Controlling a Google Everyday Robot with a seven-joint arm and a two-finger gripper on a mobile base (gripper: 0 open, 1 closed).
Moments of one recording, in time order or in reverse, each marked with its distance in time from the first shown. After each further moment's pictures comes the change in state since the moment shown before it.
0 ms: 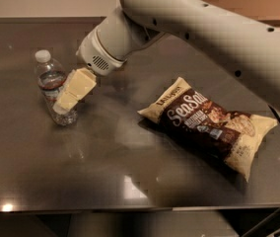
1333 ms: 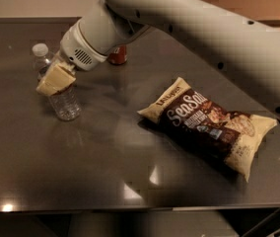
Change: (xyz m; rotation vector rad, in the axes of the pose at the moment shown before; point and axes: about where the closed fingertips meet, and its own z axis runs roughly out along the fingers) arm -0.037 0.009 0.014 -0.048 -0.043 -0.010
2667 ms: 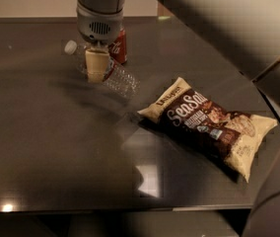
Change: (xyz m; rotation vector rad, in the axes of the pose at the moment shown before) arm 0.057 -0.028 -0.080 0.044 0.653 -0.156
